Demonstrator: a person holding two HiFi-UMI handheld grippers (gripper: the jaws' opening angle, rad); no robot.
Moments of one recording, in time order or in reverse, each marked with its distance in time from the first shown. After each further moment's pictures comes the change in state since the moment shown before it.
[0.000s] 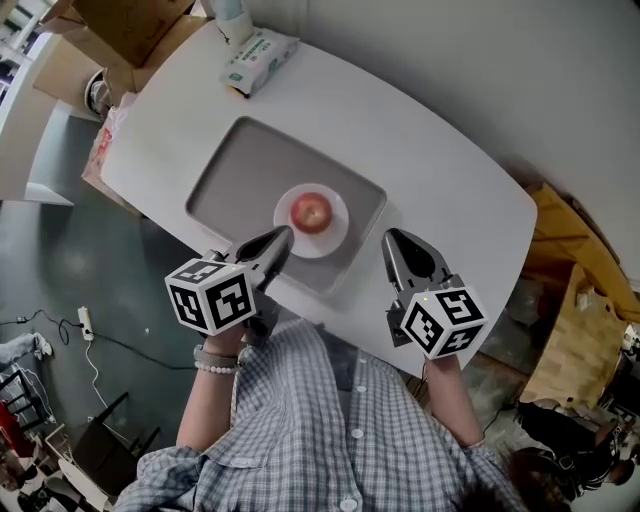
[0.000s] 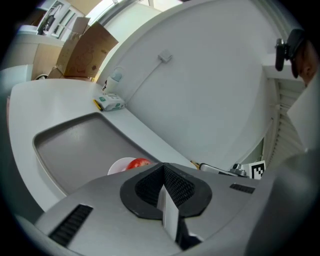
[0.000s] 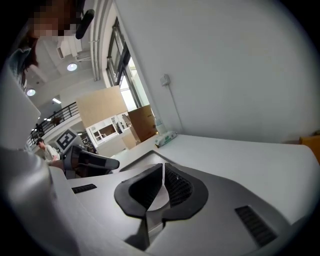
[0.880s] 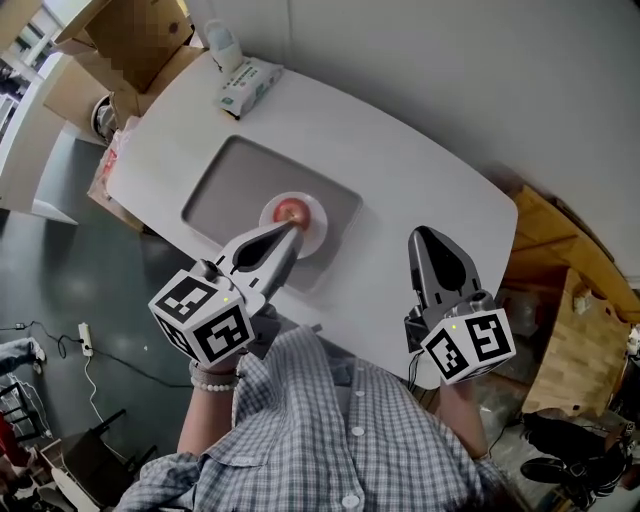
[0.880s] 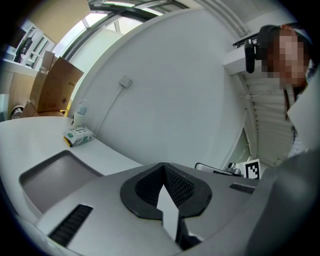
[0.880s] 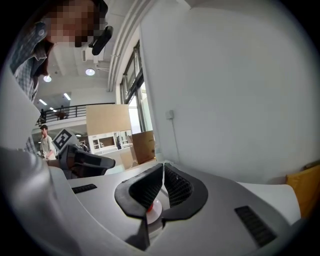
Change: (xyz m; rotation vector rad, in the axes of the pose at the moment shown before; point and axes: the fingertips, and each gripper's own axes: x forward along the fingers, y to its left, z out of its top) left arm -0.029 -0.127 0.043 0.264 -0.209 -0.142; right arm -0.101 -0.004 0.087 -0.145 -0.298 -0.024
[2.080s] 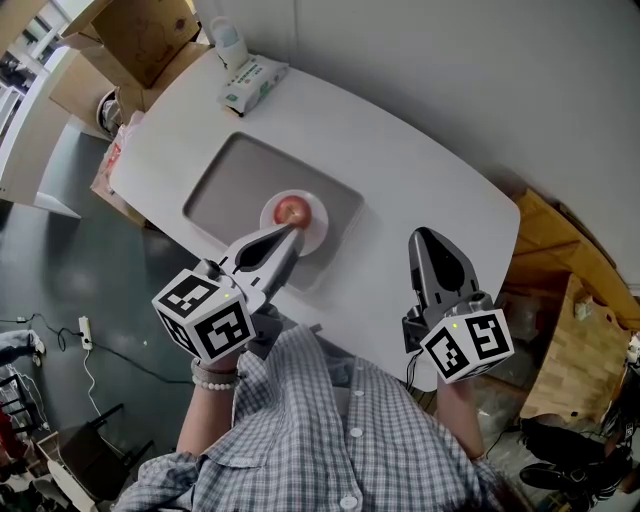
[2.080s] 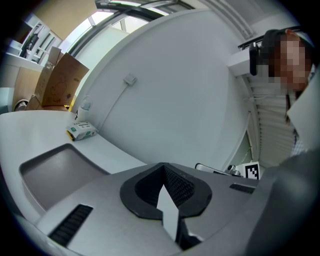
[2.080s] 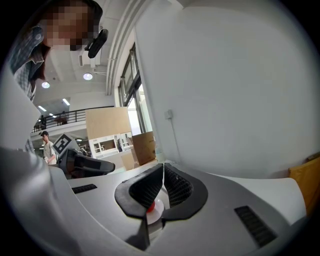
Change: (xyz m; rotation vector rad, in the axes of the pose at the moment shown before) left arm 0.000 0.001 -0.013 -0.049 0.000 0.021; right arm -0.003 -0.005 -0.008 0.045 -0.007 0.012
